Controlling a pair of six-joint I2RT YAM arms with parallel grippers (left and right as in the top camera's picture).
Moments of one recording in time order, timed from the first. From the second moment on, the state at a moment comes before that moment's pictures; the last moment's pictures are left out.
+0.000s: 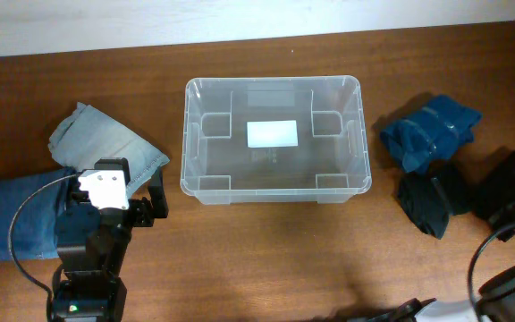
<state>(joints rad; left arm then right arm) -0.03 0.71 0.61 -0.25 0.07 0.00 -1.10 1.66 0.98 -0.45 -0.34 0.08</state>
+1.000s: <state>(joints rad) -0.03 0.71 0.61 -0.25 0.07 0.00 -1.11 1.89 1.01 -0.26 -0.67 0.06</state>
